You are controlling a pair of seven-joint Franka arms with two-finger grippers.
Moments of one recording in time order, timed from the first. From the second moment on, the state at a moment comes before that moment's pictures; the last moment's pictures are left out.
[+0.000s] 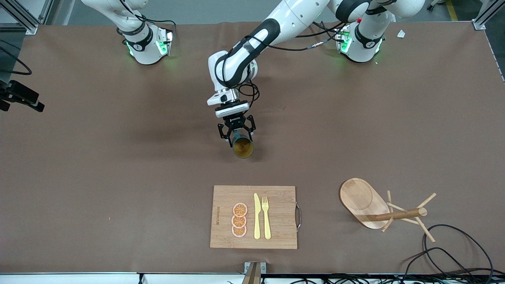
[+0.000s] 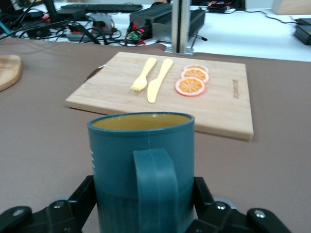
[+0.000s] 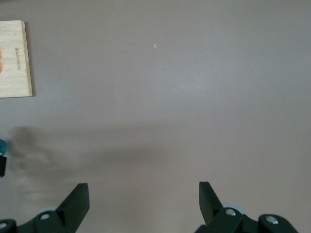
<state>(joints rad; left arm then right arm) -1.02 0.93 -0.13 -1.41 1.37 2.04 -2.19 -0.07 -0.01 -0.04 -1.55 0.03 1.58 -0.05</state>
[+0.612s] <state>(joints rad) -1.09 1.02 -0.13 -1.42 1.53 1.95 -2.36 -0.07 -0.01 -0.04 -1.55 0.03 1.58 -0.05</state>
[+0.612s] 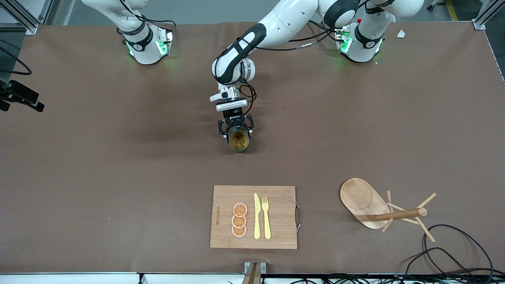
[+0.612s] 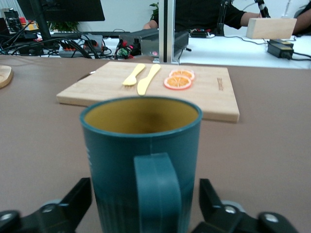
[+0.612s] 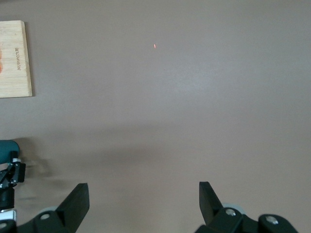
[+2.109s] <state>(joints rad) -0.64 0.37 -0.38 -1.39 0.52 1.59 -1.65 0.05 0.14 -0.02 -1.58 0.08 1.68 -0.05</state>
